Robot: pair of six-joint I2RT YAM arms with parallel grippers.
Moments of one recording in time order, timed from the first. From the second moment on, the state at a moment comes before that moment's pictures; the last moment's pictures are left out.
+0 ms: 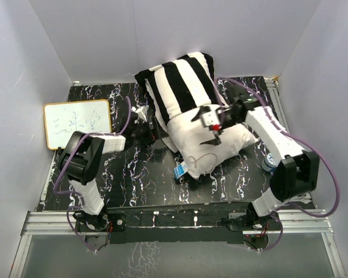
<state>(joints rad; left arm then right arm) -0.35 1.79 0.84 0.30 0.42 -0.59 0.20 1.53 1.45 -1.11 -1.11 -1.73</state>
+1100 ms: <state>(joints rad) -0.36 2.04 0.93 0.68 0.67 -0.79 0.05 1.67 1.27 -0.49 -1.05 -0.96</state>
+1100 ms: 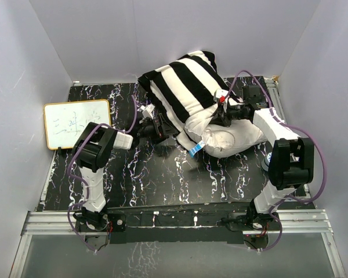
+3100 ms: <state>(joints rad) -0.69 1.57 0.55 0.71 0.56 -1.20 0.36 1.52 1.32 -0.58 -0.81 -0.85</state>
